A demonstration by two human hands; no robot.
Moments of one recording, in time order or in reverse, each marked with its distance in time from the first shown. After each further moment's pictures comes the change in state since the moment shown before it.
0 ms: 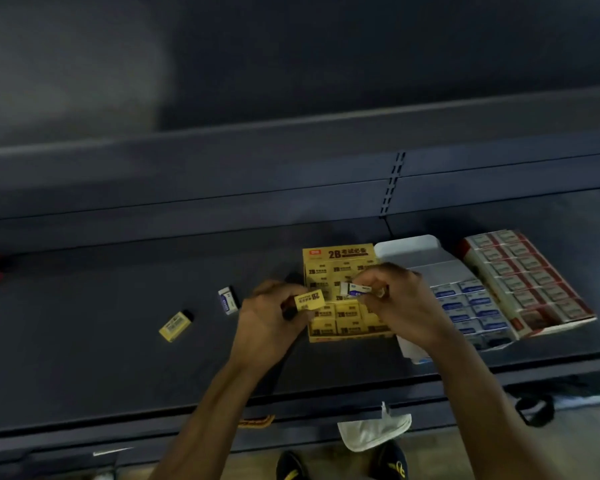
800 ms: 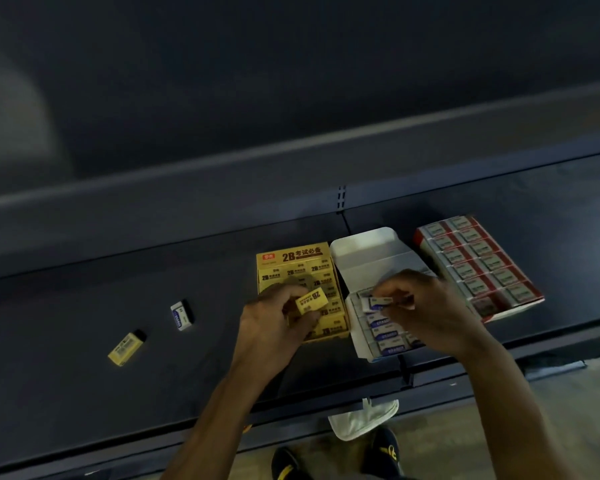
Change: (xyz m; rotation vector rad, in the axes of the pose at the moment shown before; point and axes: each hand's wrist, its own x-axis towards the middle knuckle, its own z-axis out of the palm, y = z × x) left_hand 0.013 0.053 0.044 0.006 -0.070 0.003; right_hand -0.036 0.072 -0.052 0.002 -0.019 0.010
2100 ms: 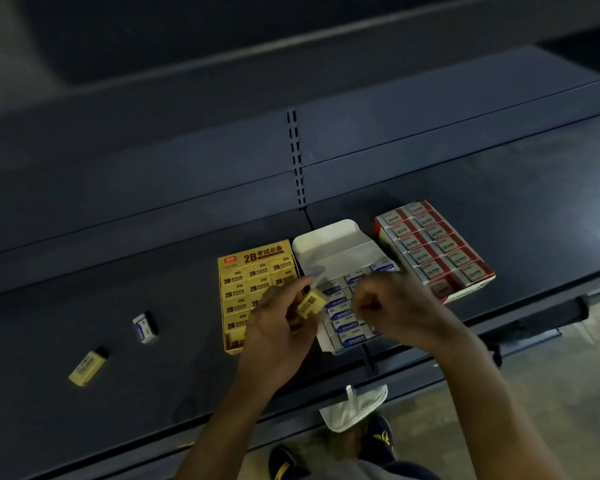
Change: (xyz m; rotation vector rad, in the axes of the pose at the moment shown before) left_hand -0.006 0.042 0.037 -0.105 -0.073 0.033; right_hand -0.017 0.003 -0.013 -0.051 -0.064 0.024
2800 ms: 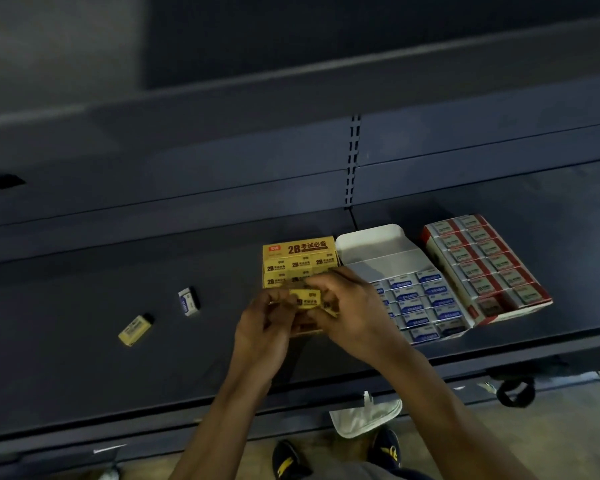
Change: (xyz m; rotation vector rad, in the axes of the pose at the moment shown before) left_hand -0.022 -0.027 -0.035 -0.517 0.201 -0.487; right_hand 0.038 -0.058 0.074 0.153 0.196 -0.260
